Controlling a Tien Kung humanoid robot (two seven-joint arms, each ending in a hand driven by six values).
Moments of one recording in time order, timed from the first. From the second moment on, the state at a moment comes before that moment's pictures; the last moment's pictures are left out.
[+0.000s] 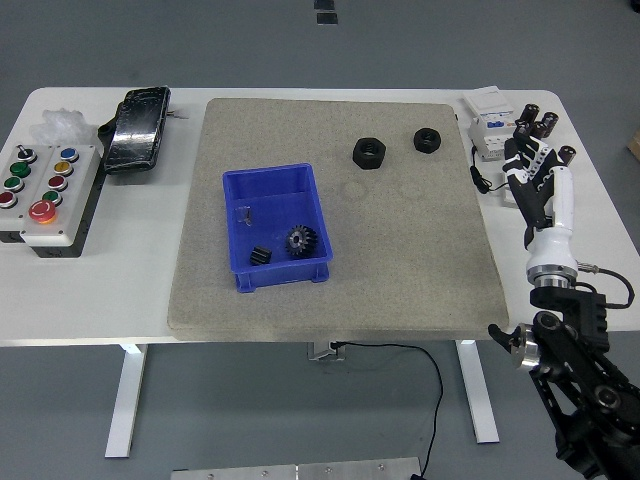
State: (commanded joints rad) left arm -0.04 0.14 -1.74 -0.18 1.56 -0.02 0.28; right arm 0.14 -0.14 1.27 1.35 -1.03 -0.52 0.43
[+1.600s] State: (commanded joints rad) left arm -0.03 0.12 -1.75 -0.18 1.53 -0.02 0.30; right arm 0.30 -0.21 1.08 1.30 -0.90 -0.57 0.29
